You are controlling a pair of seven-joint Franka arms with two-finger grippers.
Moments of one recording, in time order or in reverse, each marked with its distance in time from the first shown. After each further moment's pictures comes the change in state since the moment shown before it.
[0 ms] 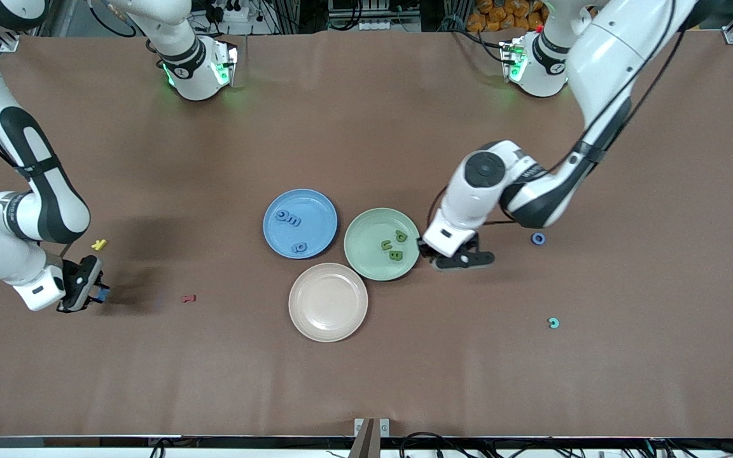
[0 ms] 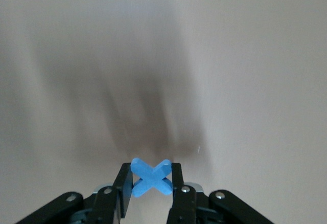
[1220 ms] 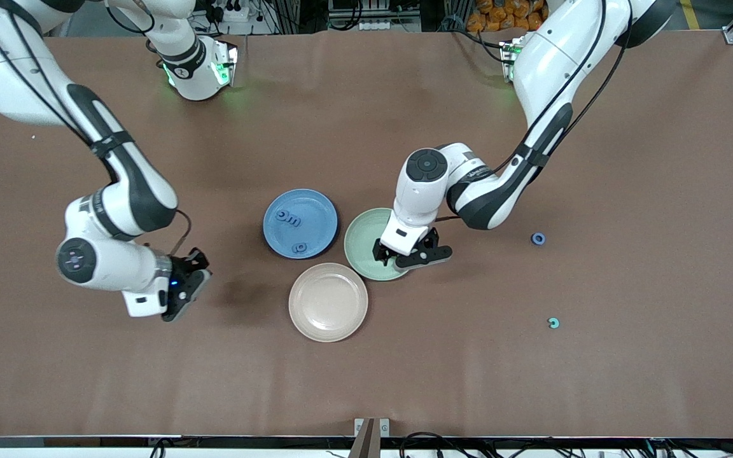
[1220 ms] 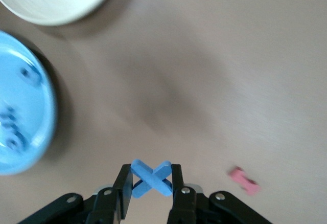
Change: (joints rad) left arm -0.275 0.084 0.187 0.185 -0.014 -0.013 -0.200; right arm 0.254 -0.041 0.239 0.088 0.012 -0.364 0.909
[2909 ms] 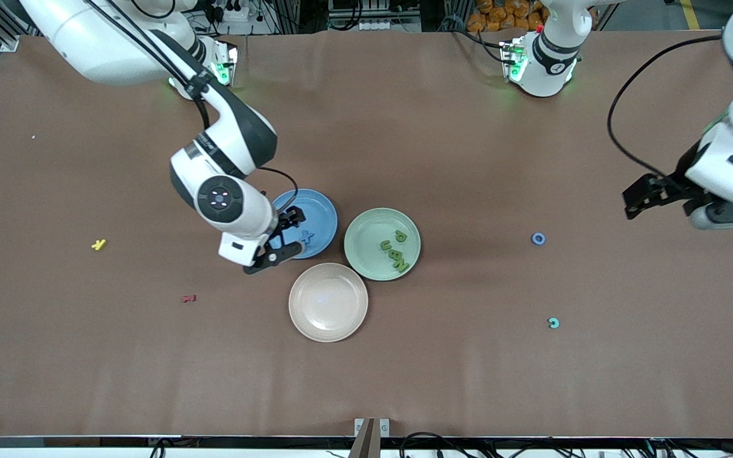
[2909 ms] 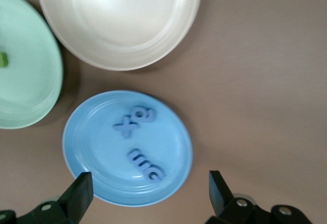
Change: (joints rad) left arm 0.392 -0.634 0.207 0.064 -0.466 -0.720 1.088; right arm 0.281 -0.110 0.019 0.006 0.004 -0.146 0.782
